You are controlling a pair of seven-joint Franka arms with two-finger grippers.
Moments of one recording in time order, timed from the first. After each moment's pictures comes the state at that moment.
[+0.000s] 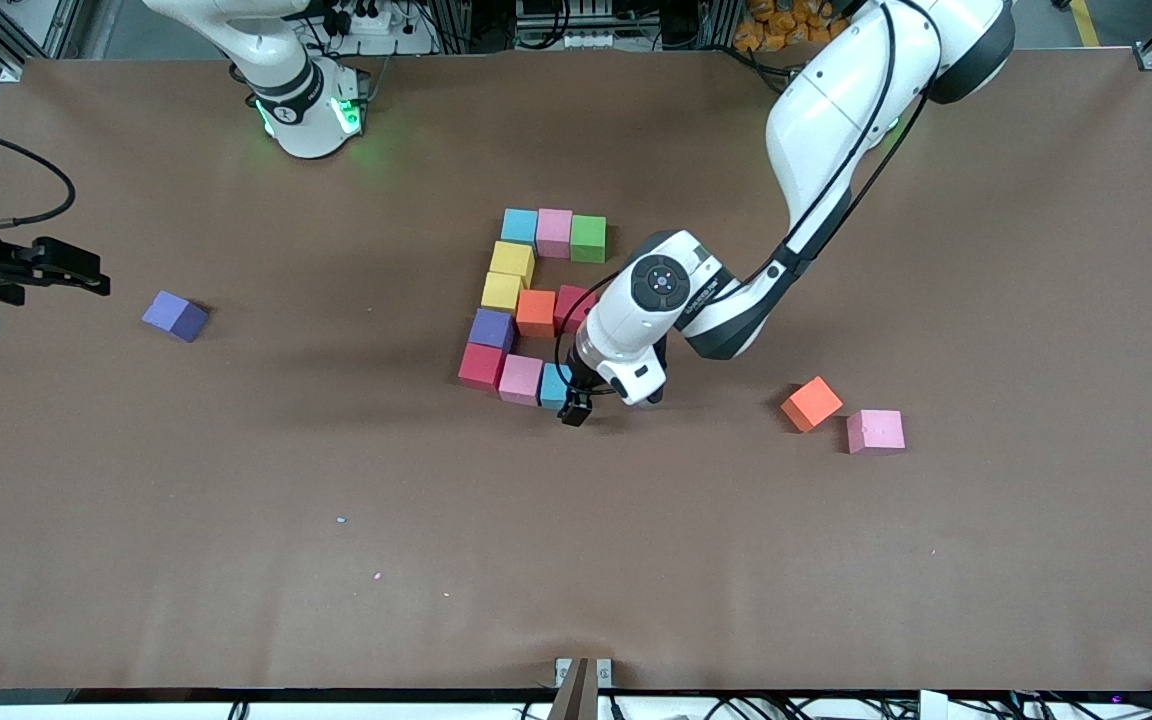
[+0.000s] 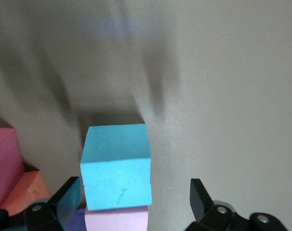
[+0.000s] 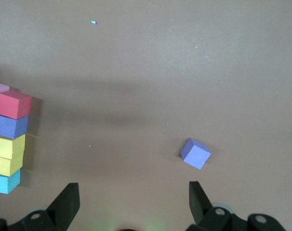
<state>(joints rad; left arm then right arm) -0.39 0.82 -0.43 -1.51 0.15 2.56 -2.20 0.01 0.14 -0.06 -1.45 0.02 1.45 -0.15</state>
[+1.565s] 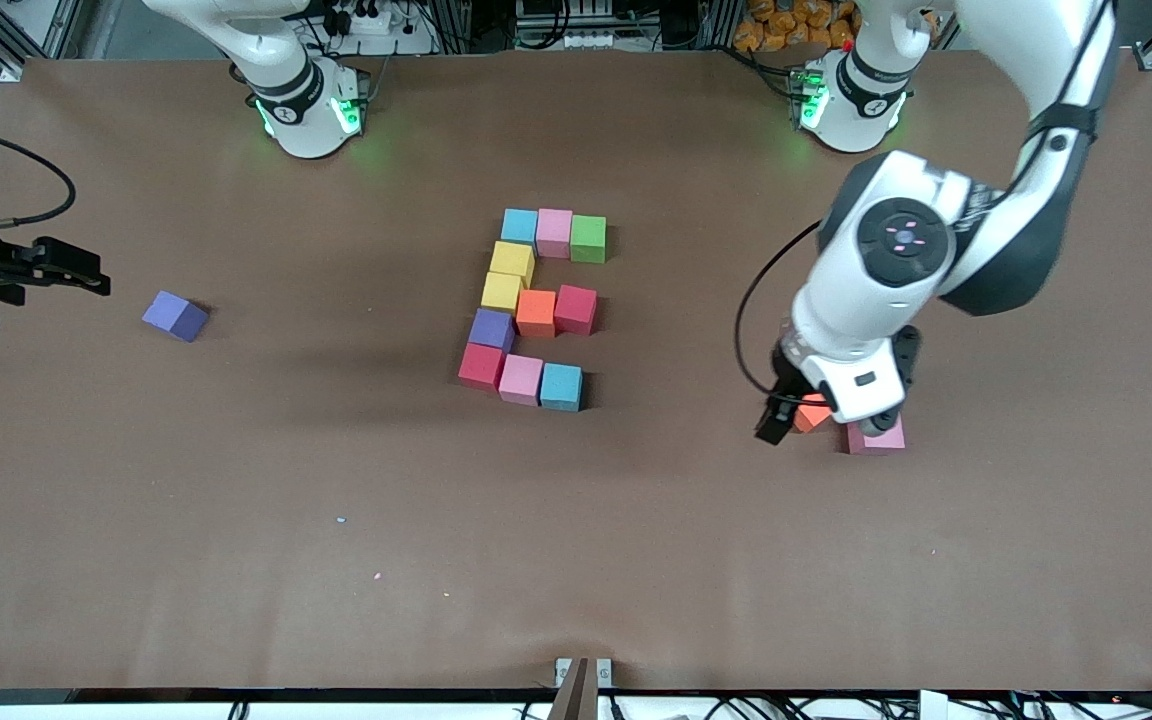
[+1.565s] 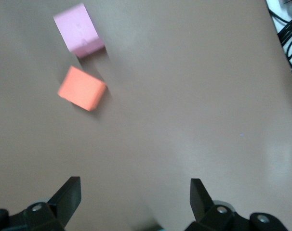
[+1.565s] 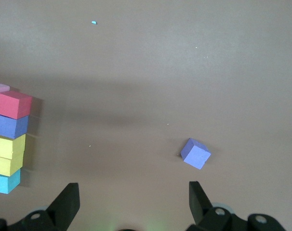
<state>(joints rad) -0.07 0.42 -0.41 -1.50 0.19 1.93 -1.57 0.01 0.14 -0.06 -1.45 0.02 1.45 -0.15</state>
